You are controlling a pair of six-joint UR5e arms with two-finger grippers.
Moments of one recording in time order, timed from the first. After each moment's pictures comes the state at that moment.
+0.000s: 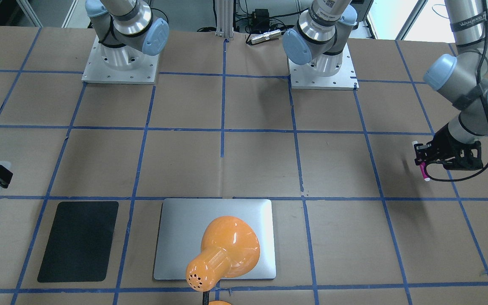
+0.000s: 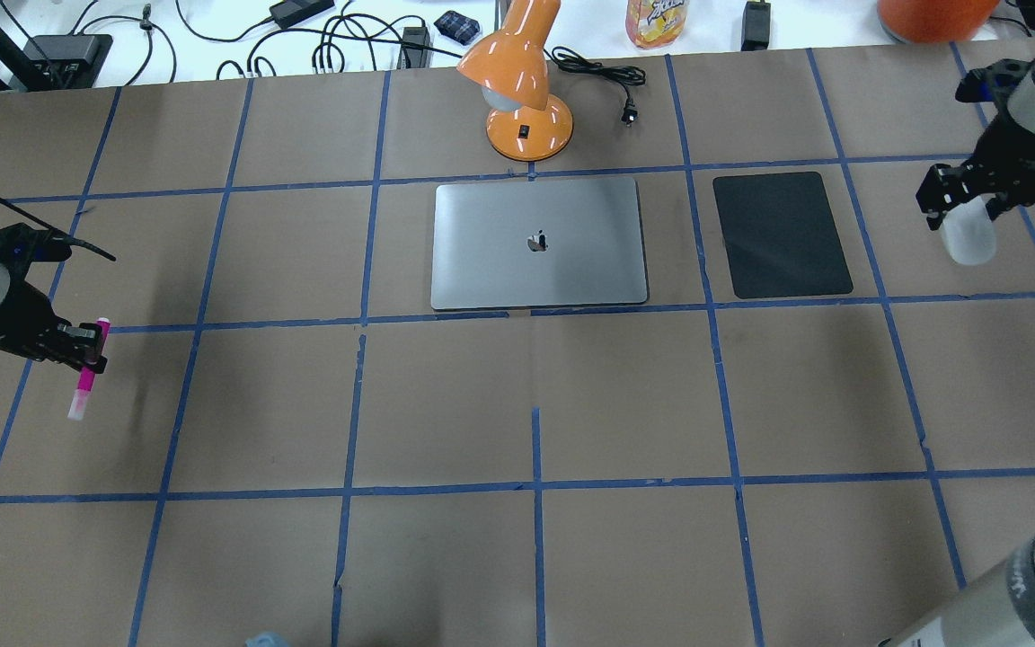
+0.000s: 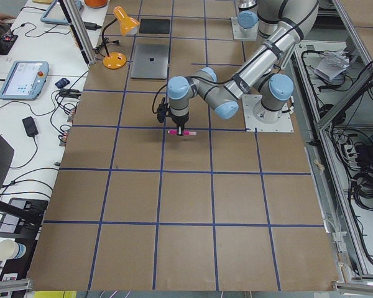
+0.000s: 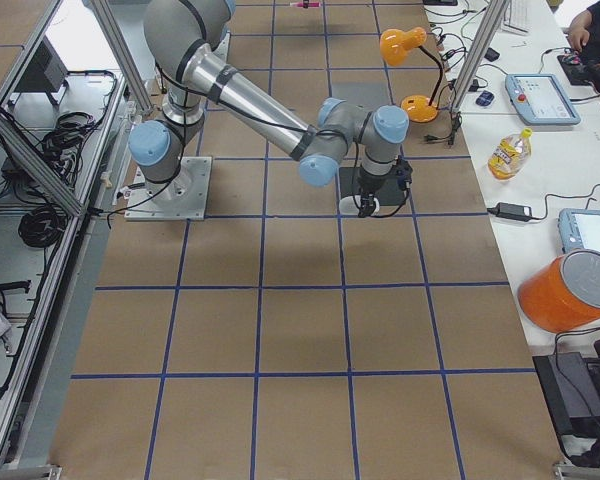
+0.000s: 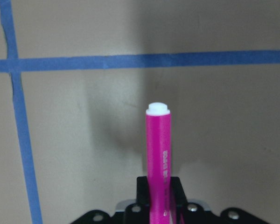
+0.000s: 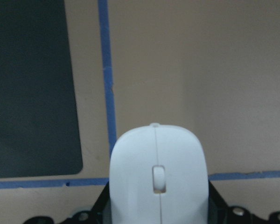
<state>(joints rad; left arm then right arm) -1.00 -1.70 -2.02 -1.02 1.59 0.63 1.17 -1.13 1.55 -1.95 -1.63 -0.39</state>
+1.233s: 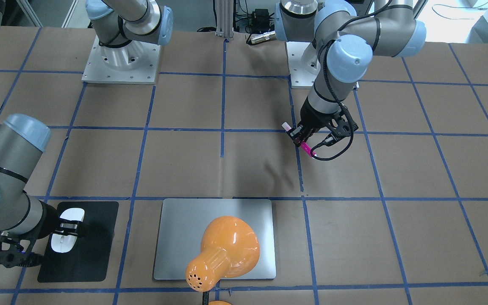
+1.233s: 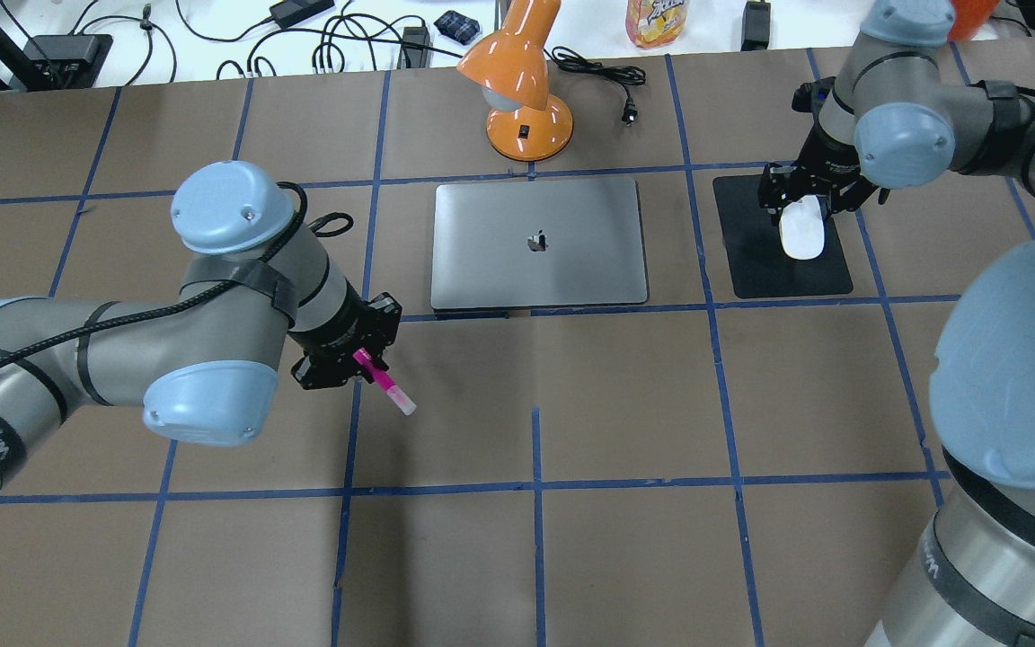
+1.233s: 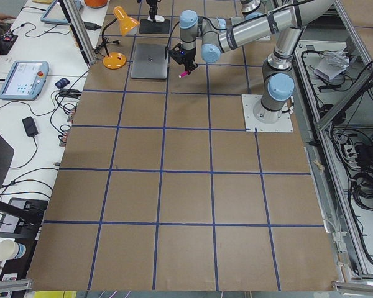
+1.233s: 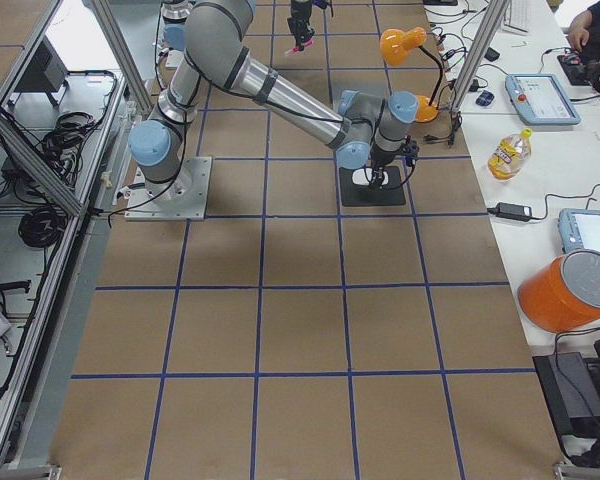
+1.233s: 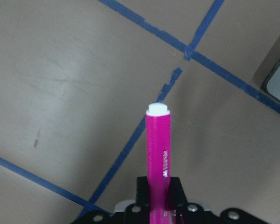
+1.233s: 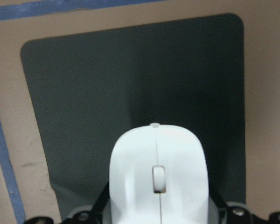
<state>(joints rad) -1.70 -1.64 -2.08 -1.01 1.50 -0.91 1.36 -0.99 1.54 -2.05 -1.56 -0.11</state>
